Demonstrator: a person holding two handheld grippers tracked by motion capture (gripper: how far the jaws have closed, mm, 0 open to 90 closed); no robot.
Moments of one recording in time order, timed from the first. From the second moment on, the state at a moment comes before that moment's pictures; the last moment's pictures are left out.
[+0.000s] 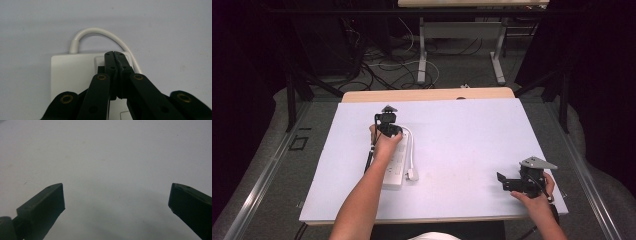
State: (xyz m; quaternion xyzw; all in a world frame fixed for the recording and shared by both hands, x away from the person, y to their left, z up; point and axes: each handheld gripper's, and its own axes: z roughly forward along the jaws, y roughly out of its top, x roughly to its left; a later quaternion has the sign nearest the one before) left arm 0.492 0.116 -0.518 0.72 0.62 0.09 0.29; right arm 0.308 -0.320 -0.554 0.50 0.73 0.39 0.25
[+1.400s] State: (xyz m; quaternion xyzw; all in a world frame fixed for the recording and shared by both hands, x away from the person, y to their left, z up) left arm 0.486 0.121 -0.502 0.72 0.61 0.09 0.33; right arm 0.308 -0.319 -0.553 0.50 0.73 0.39 0.25
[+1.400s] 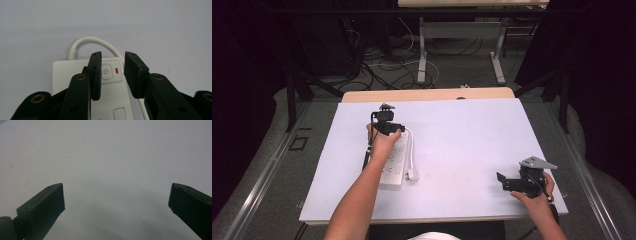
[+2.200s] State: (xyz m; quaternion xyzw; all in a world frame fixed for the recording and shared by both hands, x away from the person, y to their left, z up) left arm 0.473 0.111 -0.492 0.77 0.53 0.12 0.35; right arm 0.308 -0.319 -0.552 0.50 0.73 0.39 0.25
